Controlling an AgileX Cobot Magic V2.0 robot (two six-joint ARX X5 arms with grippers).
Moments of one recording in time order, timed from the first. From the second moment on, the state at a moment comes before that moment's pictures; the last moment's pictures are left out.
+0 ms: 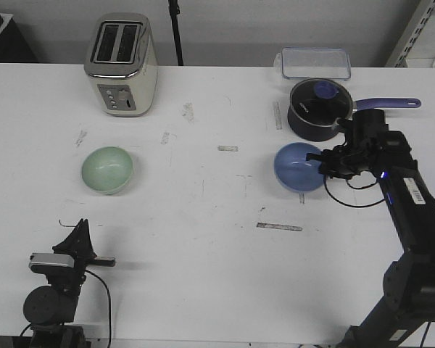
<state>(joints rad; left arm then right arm) -0.06 0.00 0.03 0.14 -0.05 0.06 0.00 1.78 1.57 -0.98 -0.32 0.16</state>
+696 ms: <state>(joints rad) -0.06 0.00 0.03 0.14 -0.05 0.06 0.45 1.85 1.57 -0.80 -0.39 0.33</state>
